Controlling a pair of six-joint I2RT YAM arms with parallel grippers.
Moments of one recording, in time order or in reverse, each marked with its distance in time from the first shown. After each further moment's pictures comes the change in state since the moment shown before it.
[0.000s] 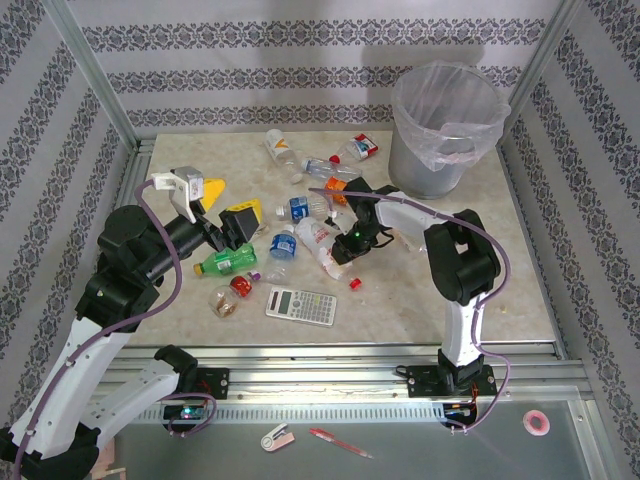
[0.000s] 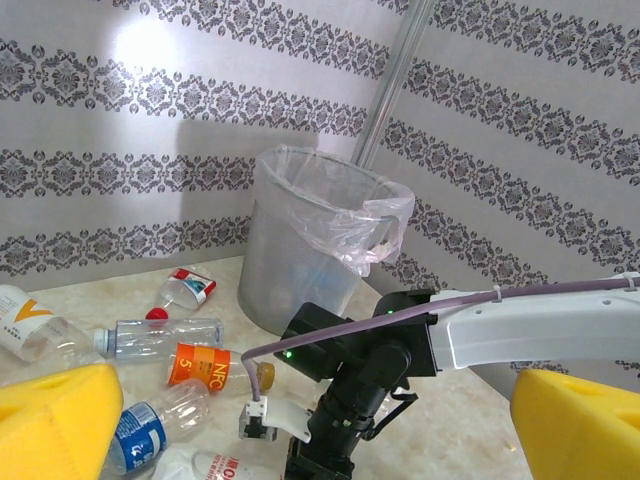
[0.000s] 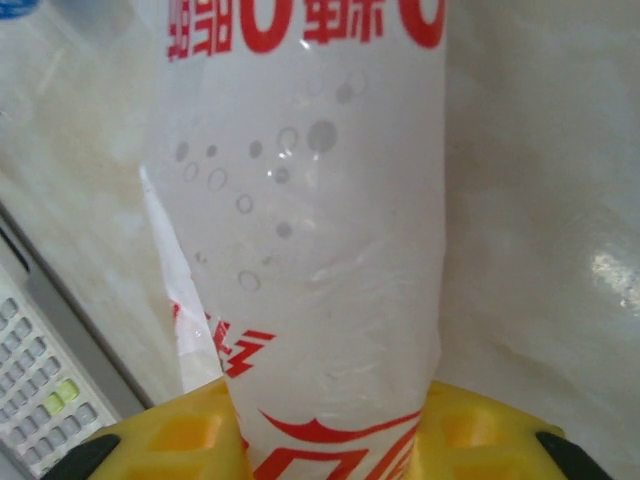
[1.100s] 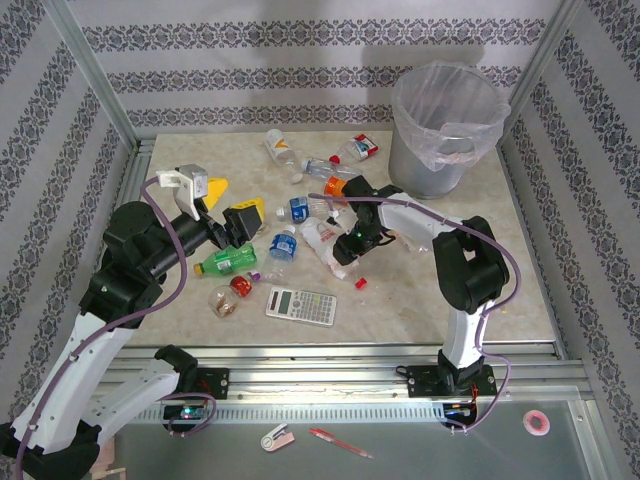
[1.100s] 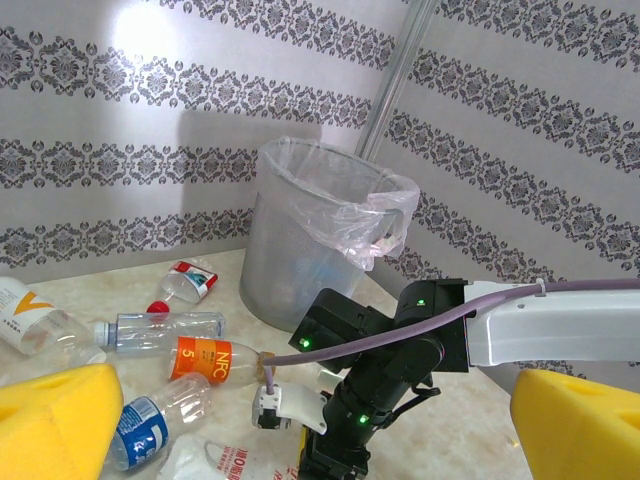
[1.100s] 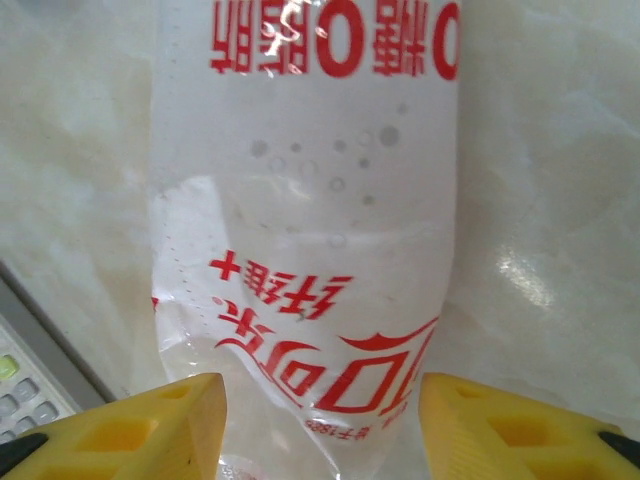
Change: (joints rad) left arm 0.000 0.023 0.000 0.003 0.001 0.000; right arm 0.023 -0.074 -0.016 -0.017 0.150 -0.036
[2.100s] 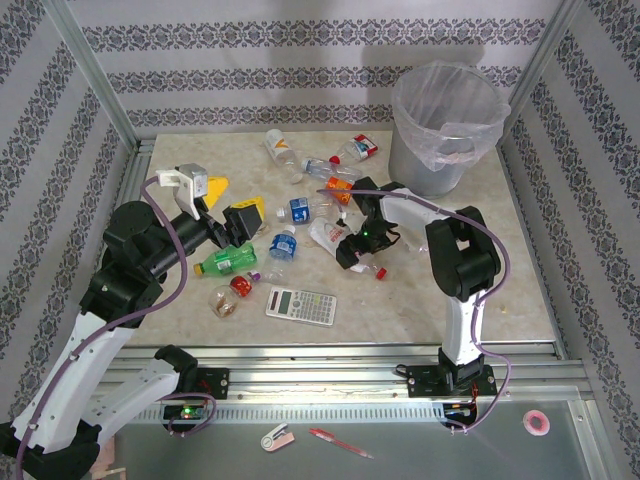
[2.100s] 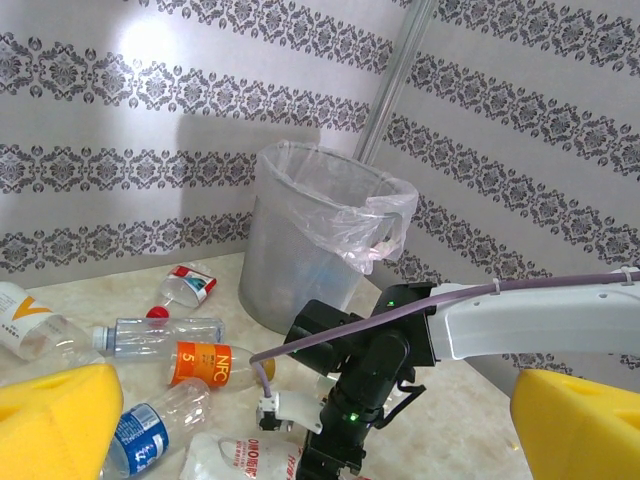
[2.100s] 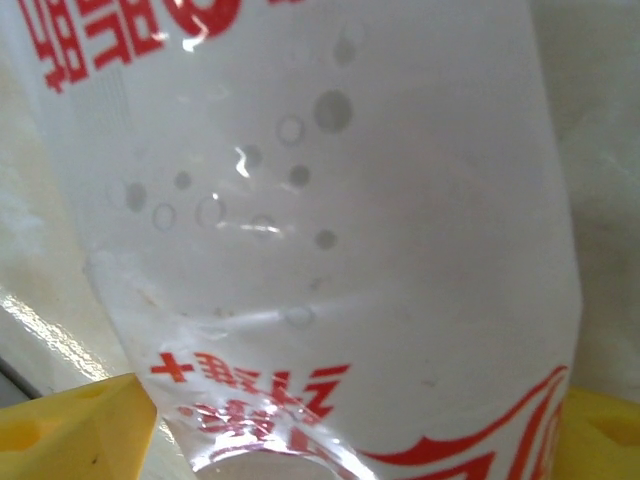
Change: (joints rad) left arm 0.000 0.003 0.000 0.011 0.000 0.000; right arm -0.064 0.100 0.037 -0.073 -0.003 0.006
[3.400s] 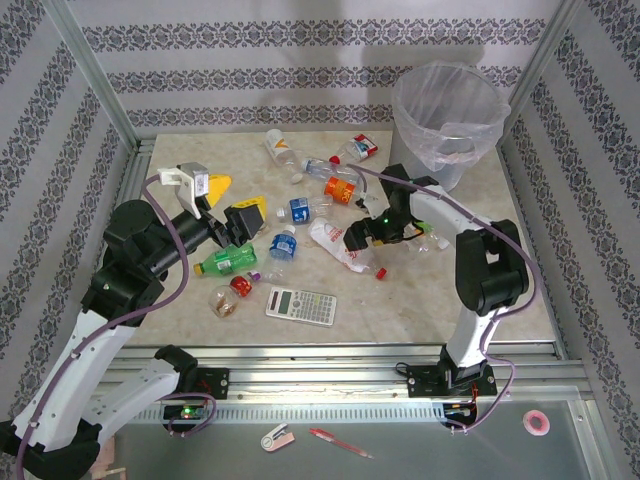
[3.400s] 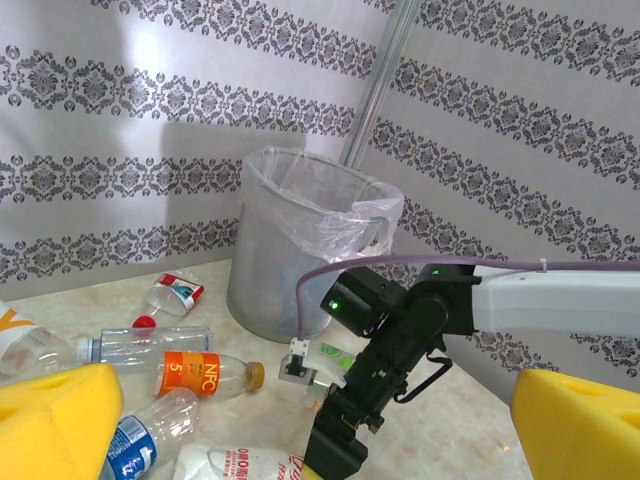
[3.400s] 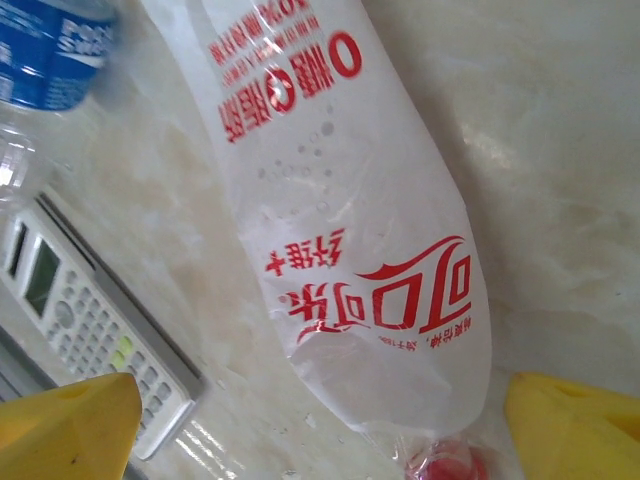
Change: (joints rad) left arm 0.000 0.009 0.000 0.029 0.029 0.000; right arm -0.135 -0.161 -0.066 0.032 -0.226 0.092
